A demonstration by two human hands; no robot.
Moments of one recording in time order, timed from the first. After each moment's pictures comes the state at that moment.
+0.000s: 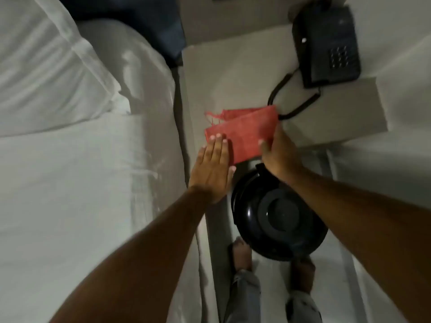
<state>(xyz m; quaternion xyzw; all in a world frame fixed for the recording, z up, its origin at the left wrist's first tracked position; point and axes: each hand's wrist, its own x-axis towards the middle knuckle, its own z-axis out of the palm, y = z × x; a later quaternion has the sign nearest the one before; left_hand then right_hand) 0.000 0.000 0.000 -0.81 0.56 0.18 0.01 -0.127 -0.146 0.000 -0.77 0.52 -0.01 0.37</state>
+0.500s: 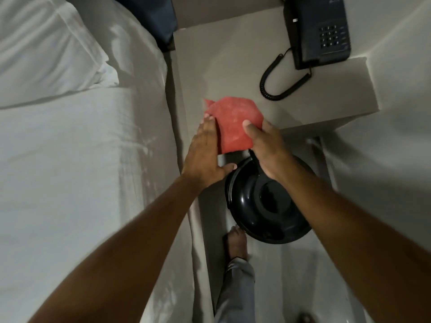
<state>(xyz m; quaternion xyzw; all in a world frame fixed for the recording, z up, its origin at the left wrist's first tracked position) -0.014 0.011 0.010 -0.81 0.51 0.23 -0.17 -0.133 -0.103 0.043 -0.49 0.47 -0.14 0.72</state>
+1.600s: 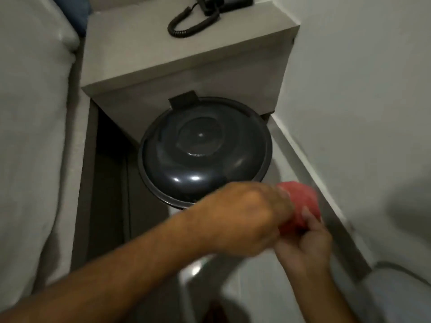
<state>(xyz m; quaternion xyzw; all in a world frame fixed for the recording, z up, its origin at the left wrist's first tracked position) -0.316 0.082 -0.110 -0.46 0.87 0.13 -0.10 -0.469 0.054 -0.218 0.08 0.40 -0.47 0.78</state>
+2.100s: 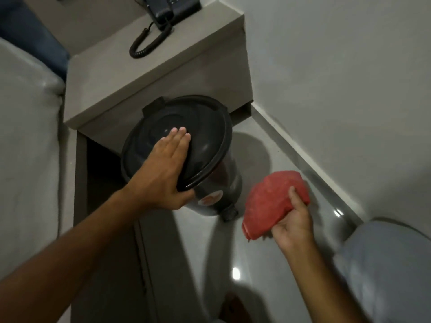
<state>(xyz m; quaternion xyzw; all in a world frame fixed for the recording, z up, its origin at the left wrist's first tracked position) -0.243 0.069 -0.124 -0.65 0.76 0.02 0.06 -0.493 0.052 -0.271 0.05 0.44 -0.47 0.76</state>
